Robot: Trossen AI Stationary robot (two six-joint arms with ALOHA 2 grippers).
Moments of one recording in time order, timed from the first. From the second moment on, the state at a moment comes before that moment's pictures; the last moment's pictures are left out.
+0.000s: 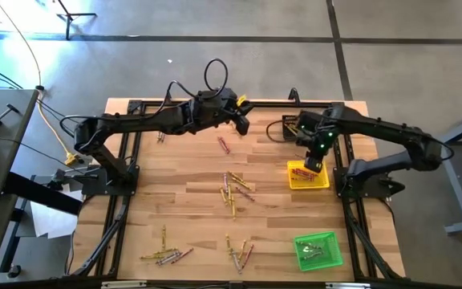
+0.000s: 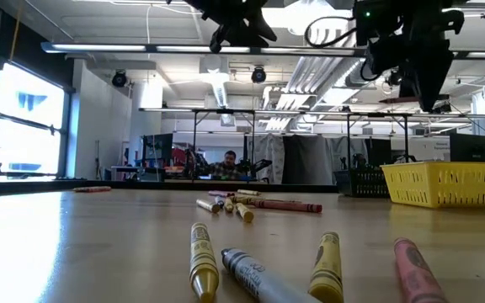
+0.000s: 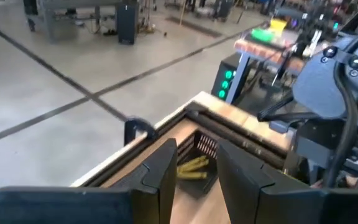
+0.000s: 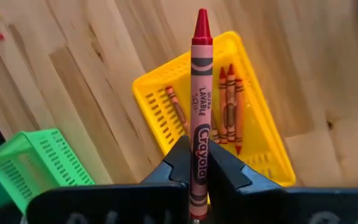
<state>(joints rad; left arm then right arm) 0.23 1.63 1.40 -0.04 -0.32 -0.25 -0.41 1.21 1.03 -1.31 -0.29 0.00</state>
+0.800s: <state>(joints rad) 0.29 1.39 1.40 -0.30 -0.38 -0.18 -0.36 1.28 0.72 -1.04 -0.21 0.21</state>
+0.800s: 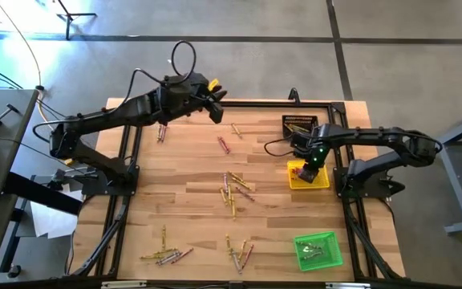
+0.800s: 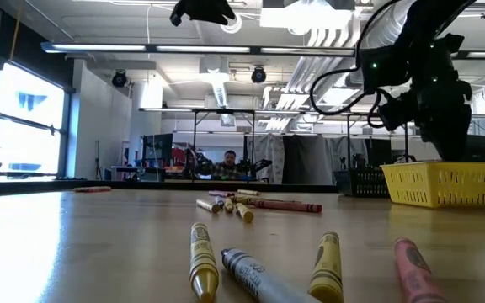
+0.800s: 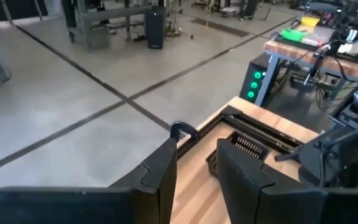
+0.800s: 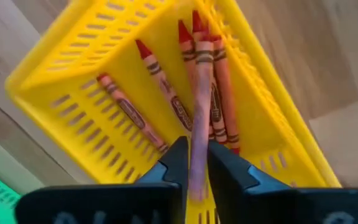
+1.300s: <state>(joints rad) 0.37 1.48 1.40 -0.82 -0.37 -0.32 -0.37 1.28 1.00 -1.08 -0.24 0.18</state>
